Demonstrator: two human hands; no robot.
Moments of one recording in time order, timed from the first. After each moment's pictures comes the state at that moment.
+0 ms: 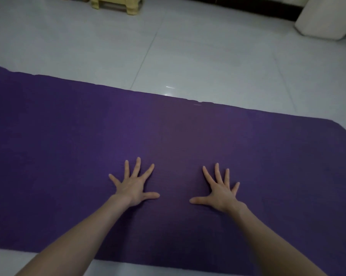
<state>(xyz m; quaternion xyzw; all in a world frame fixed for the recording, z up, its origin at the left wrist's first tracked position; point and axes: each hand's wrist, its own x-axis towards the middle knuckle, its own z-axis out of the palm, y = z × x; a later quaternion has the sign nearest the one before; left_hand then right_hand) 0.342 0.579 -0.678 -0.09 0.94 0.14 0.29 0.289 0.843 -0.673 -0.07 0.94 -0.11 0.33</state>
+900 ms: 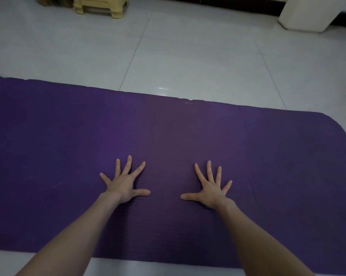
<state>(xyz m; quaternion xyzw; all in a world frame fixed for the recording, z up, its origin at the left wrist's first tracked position) 0.331 0.577 -0.676 -0.08 0.94 0.16 0.29 0.293 0.847 -0.678 -0.04 0.93 -0.14 0.32</state>
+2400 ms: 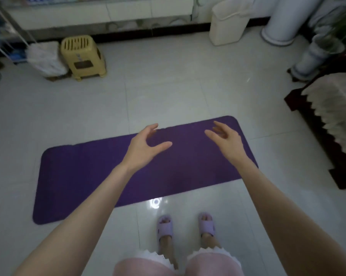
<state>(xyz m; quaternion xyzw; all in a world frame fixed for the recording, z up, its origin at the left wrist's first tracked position) 0.436 0.637 0.167 -0.02 0.85 0.51 0.14 0.439 0.891 0.151 0.16 0.83 -0.53 0.07</state>
